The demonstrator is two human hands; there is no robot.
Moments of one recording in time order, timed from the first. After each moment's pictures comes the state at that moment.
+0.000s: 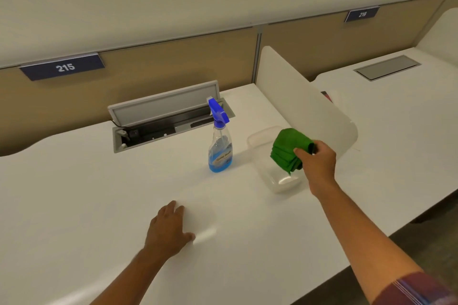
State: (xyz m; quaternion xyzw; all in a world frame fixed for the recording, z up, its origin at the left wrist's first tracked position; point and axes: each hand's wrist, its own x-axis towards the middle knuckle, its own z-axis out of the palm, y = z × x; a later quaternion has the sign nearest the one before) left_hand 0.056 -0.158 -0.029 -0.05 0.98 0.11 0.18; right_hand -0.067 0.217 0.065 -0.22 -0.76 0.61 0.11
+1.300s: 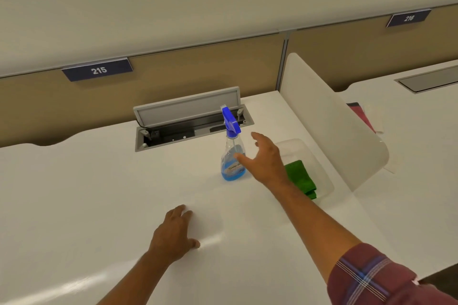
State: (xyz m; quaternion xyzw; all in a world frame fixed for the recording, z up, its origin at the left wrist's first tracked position) left_hand 0.056 -0.145 -0.032 -0.09 0.98 0.11 0.16; right_hand -0.131 0.100 0.038 0.08 -0.90 0.43 0.00
